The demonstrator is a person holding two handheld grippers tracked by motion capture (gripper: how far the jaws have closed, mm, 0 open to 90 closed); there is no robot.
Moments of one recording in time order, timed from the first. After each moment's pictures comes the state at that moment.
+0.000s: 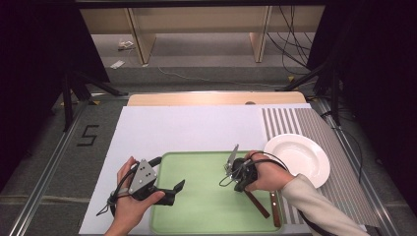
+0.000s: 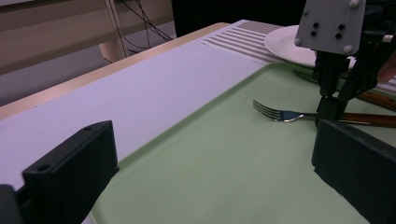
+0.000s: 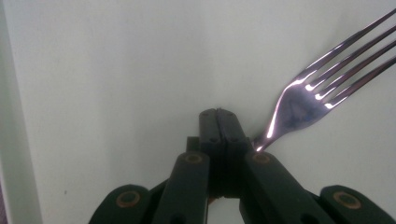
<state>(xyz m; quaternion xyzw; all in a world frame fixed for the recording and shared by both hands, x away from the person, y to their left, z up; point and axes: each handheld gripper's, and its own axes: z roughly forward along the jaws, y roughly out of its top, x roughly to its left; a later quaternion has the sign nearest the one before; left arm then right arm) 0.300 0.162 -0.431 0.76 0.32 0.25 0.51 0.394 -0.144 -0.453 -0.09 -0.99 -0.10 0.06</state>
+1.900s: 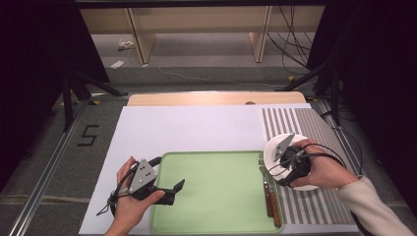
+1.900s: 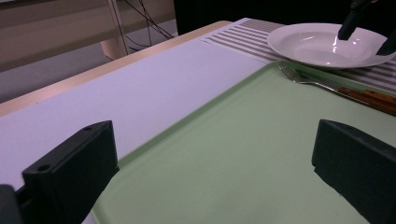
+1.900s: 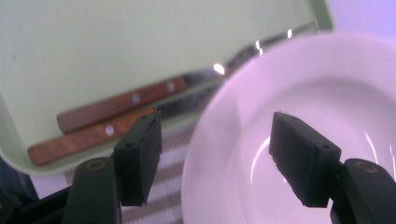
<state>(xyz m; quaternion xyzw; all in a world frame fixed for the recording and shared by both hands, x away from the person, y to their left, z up) 0.302 0.163 -0.433 0.76 0.33 0.24 0.51 0.384 -0.260 -0.398 -0.18 -0.98 -0.10 -0.05</state>
